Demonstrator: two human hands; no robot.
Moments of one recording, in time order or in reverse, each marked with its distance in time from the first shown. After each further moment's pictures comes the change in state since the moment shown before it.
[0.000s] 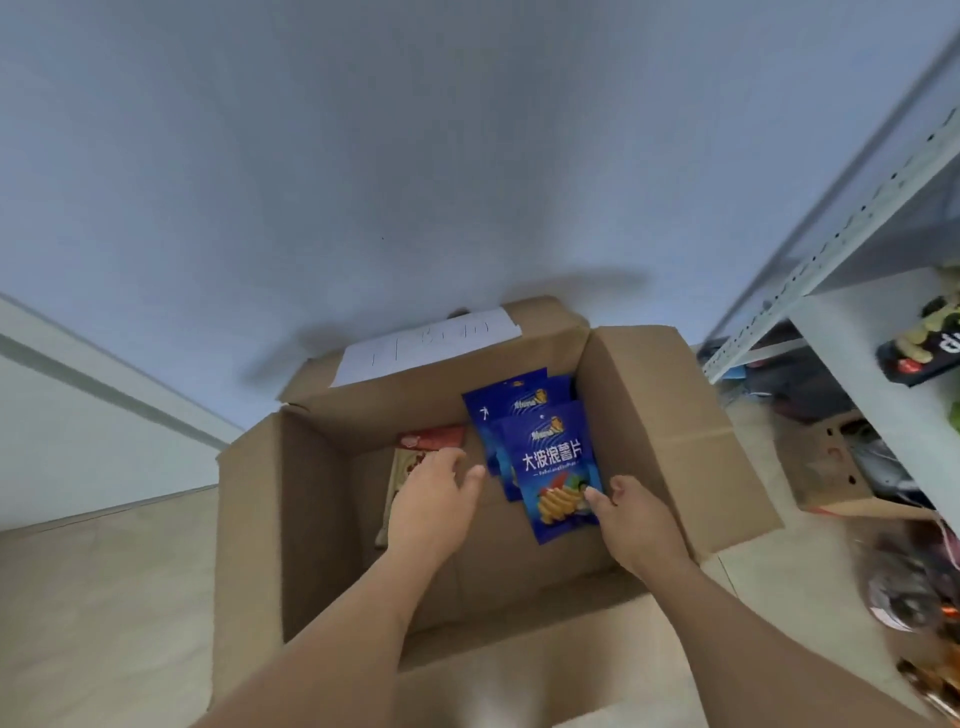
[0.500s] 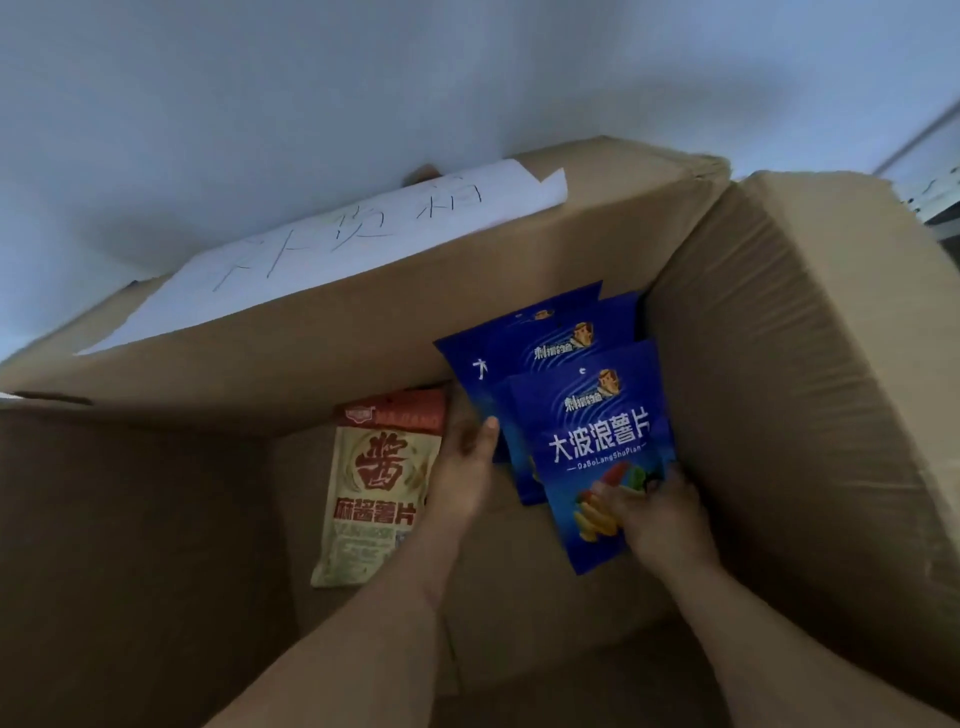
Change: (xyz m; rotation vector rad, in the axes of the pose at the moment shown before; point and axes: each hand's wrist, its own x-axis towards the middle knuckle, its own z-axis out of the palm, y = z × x) left_hand 0.191 -0.092 0.207 -0.628 -0.183 -0.450; right_hand 0.211 0.075 0.171 0.171 -0.016 0.374
